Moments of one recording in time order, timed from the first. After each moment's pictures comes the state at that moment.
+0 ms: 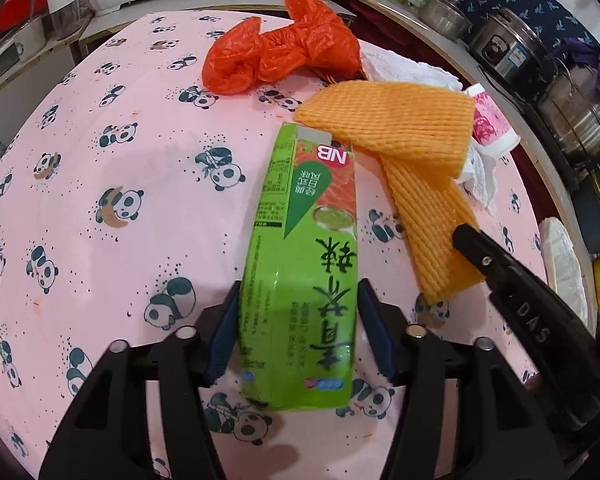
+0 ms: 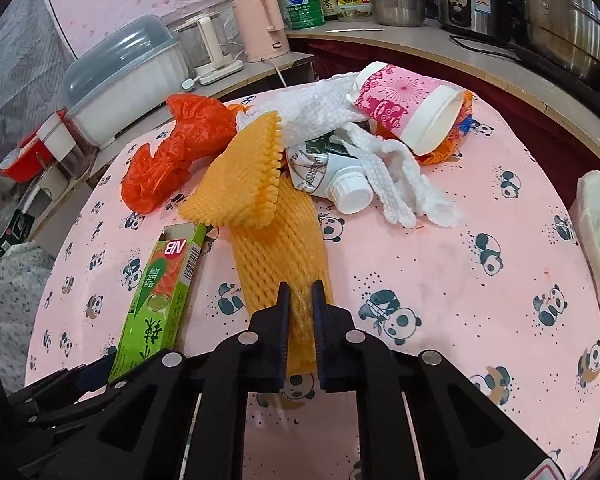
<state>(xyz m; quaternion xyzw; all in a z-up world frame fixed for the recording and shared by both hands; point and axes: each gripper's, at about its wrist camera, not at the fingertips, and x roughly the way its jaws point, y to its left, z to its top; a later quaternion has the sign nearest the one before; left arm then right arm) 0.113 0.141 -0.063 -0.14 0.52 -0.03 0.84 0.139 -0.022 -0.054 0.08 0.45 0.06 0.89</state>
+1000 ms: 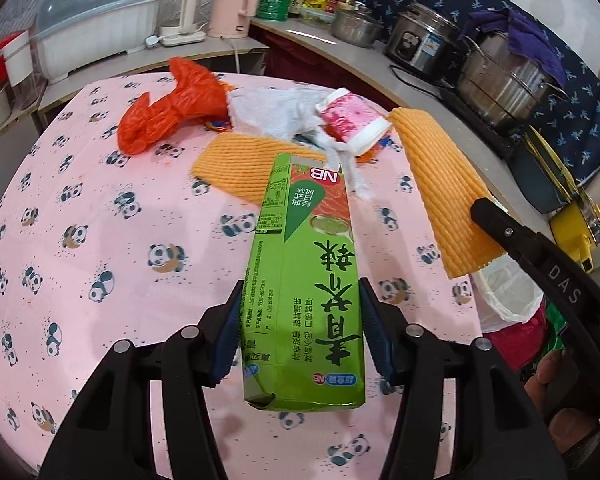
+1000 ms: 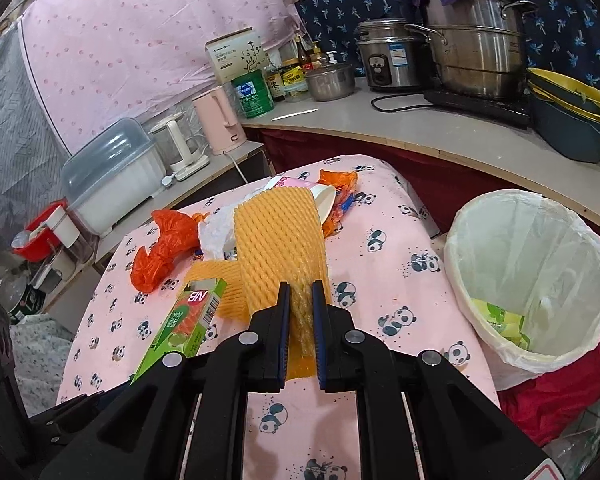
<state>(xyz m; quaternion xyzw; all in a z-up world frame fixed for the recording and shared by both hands) 0.064 0.050 0.008 -0.09 0.46 -0.11 0.88 0.061 -0.127 0.027 0.14 0.34 0.00 0.93</state>
